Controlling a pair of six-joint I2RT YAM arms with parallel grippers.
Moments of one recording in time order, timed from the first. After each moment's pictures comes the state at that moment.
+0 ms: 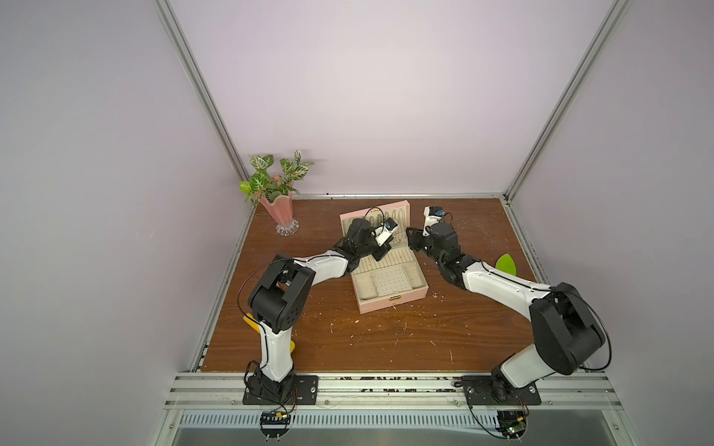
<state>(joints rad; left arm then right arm) -0.53 1.92 1.15 0.34 0.27 0.37 0.52 1.57 0.97 0.24 0.15 0.54</state>
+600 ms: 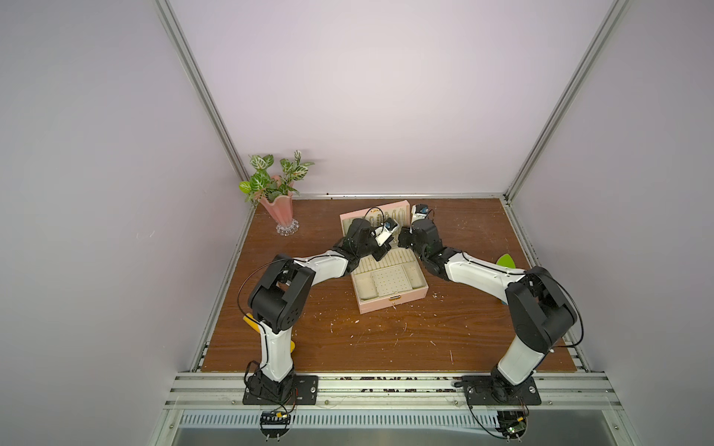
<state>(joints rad) -0.53 1.92 1.15 0.35 0.28 0.36 0.57 1.74 1.12 0.17 0.31 0.49</state>
